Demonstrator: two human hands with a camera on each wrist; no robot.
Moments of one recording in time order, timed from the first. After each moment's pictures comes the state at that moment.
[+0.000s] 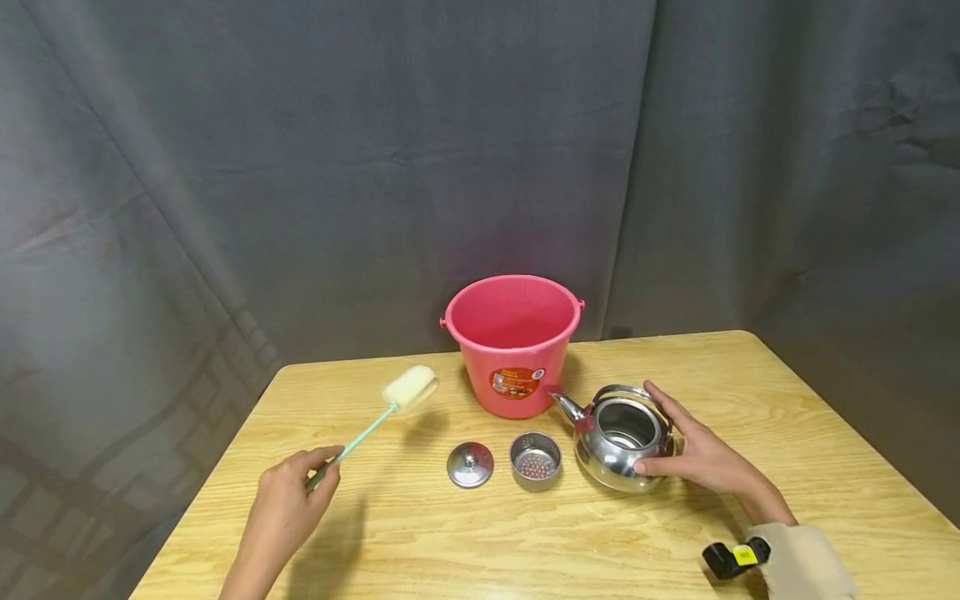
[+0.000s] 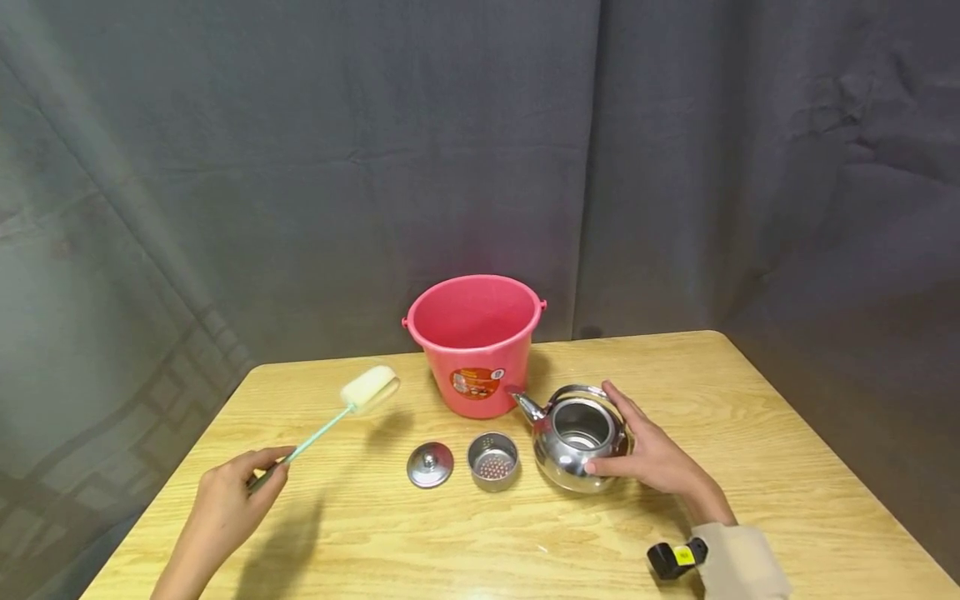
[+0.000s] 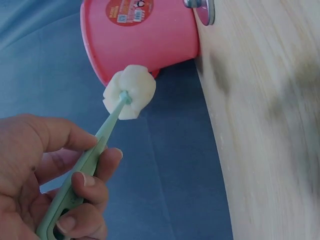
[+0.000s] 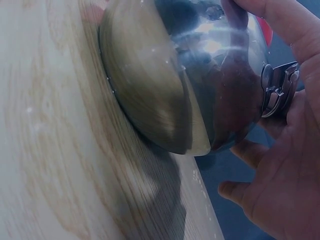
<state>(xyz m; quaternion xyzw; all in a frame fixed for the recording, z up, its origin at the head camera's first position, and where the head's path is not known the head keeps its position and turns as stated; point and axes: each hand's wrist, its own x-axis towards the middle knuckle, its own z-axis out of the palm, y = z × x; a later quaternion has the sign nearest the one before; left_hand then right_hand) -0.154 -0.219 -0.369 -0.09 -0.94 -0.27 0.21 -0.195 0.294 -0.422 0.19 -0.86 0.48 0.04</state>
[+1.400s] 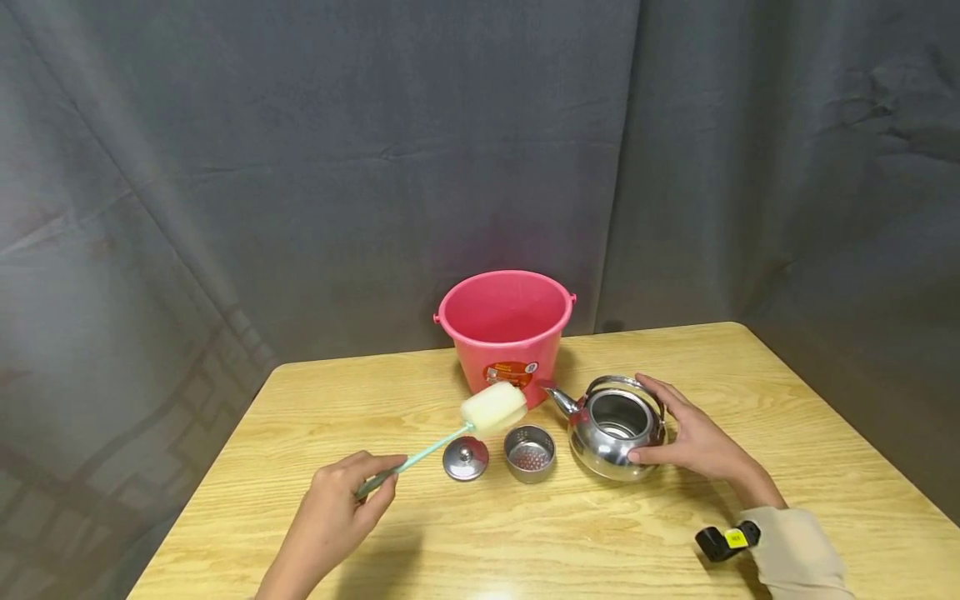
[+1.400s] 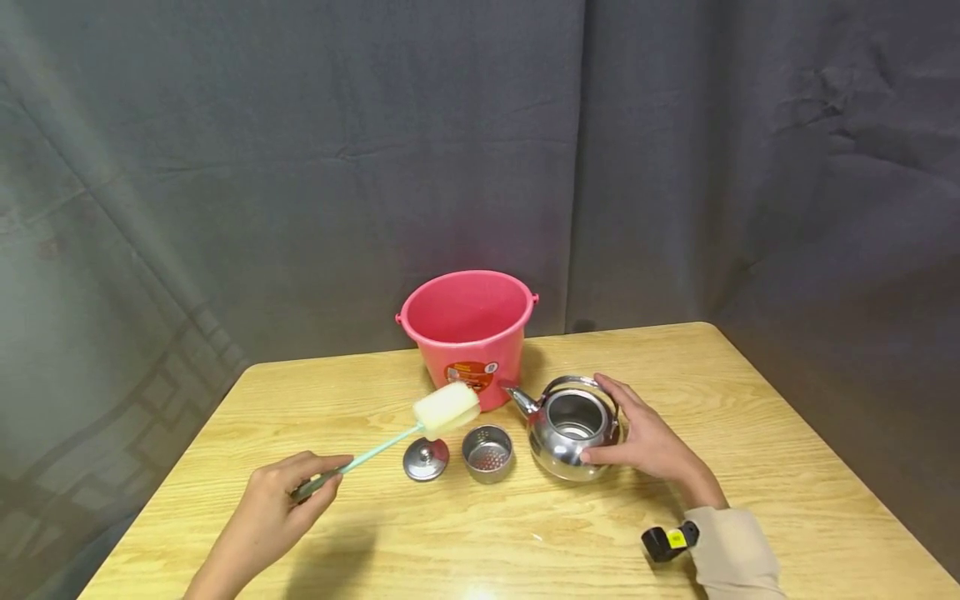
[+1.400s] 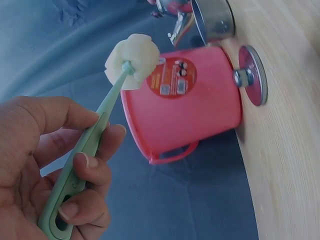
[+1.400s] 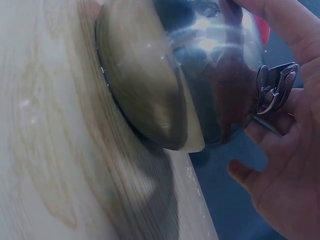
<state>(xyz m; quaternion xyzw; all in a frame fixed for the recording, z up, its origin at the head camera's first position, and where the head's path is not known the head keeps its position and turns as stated) -0.135 -0.165 -0.358 -0.24 -0.89 -0.32 0.22 -0.195 0.298 -0.416 0.19 -0.89 0.41 0.09</state>
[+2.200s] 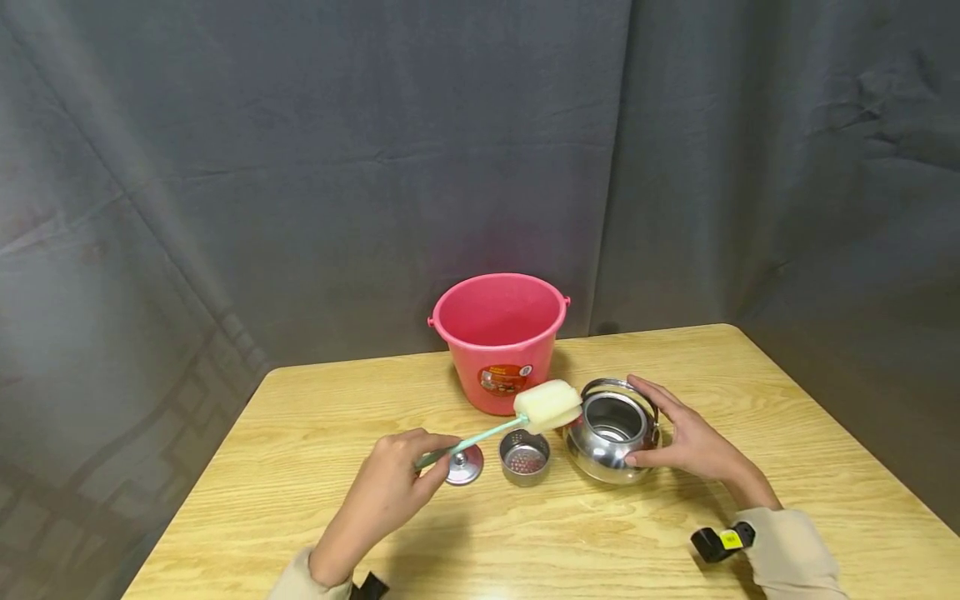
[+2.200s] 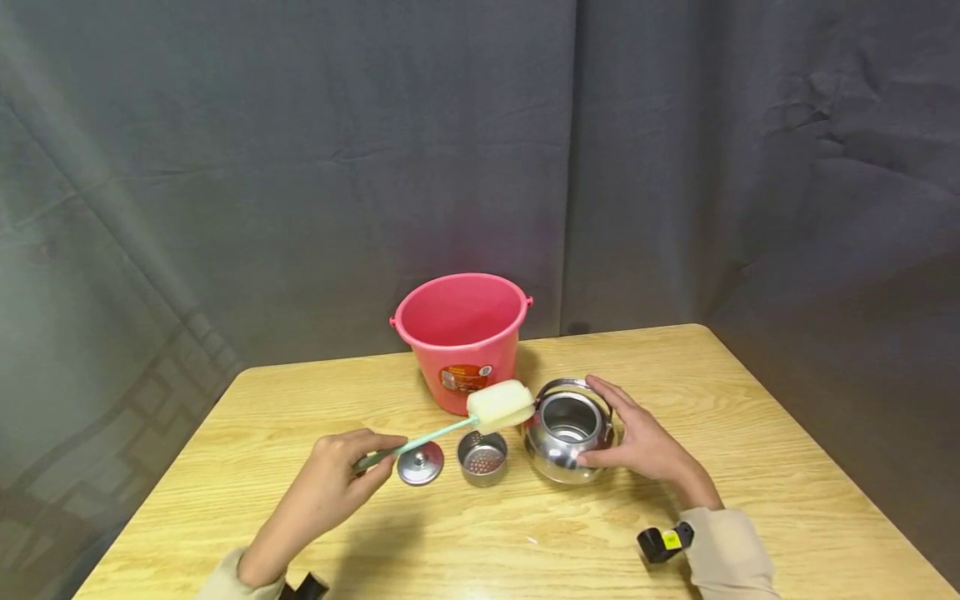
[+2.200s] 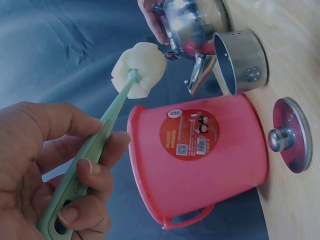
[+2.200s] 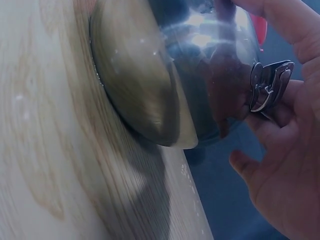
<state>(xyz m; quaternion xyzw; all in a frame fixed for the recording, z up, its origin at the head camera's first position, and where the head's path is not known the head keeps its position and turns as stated) -0.163 -0.115 -0.347 -0.33 -0.88 -0.29 0.20 -0.192 0.292 -0.413 0.21 -0.88 0.42 0.09</state>
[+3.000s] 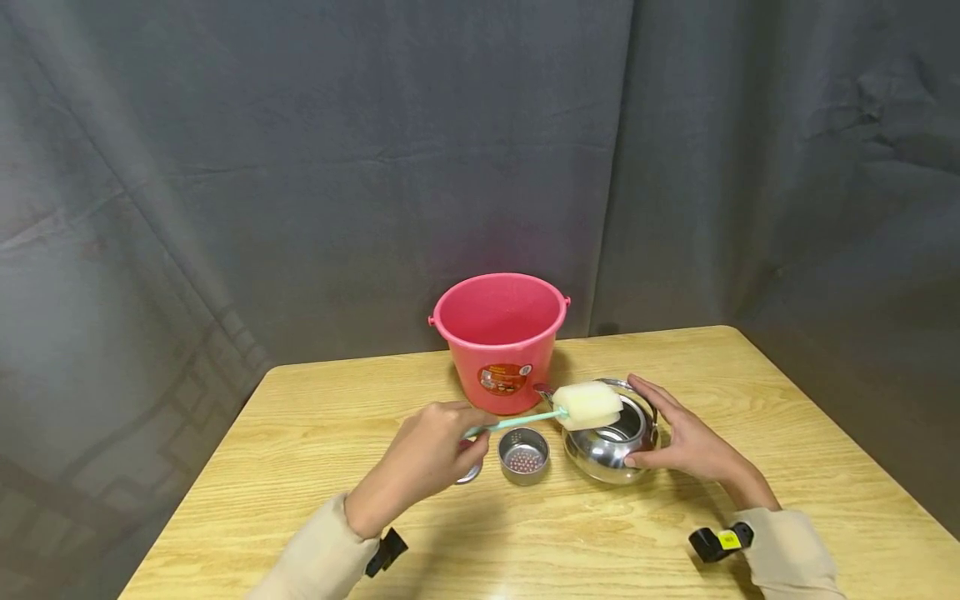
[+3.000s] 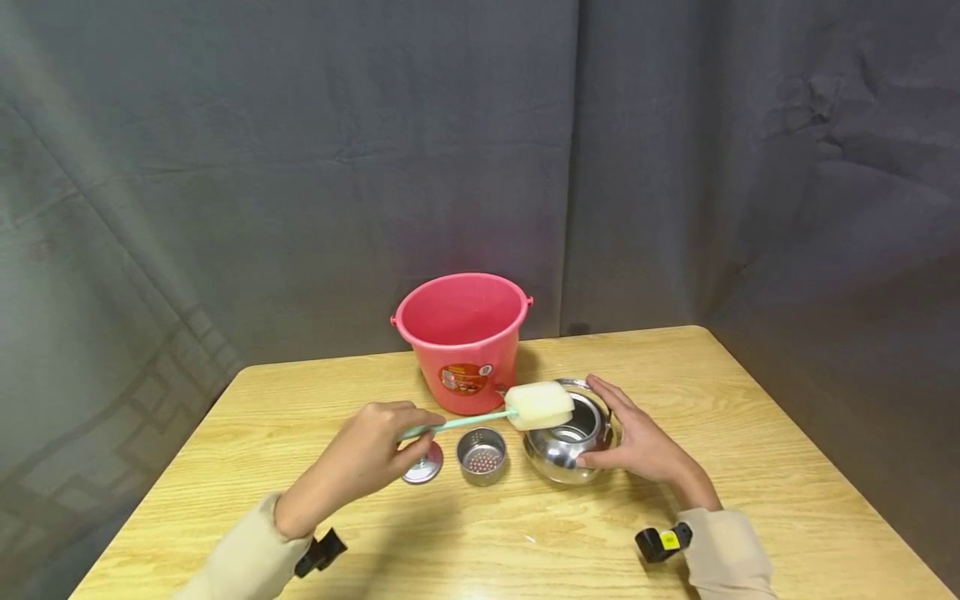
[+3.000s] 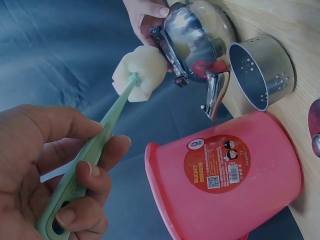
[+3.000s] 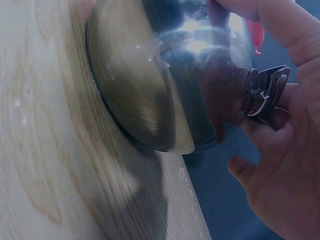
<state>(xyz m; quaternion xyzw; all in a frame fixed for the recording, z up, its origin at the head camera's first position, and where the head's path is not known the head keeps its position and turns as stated) -0.178 -0.077 -0.318 -0.41 -0.87 -0.19 0.21 -0.192 0.292 -0.413 0.23 -0.88 0.41 0.09</state>
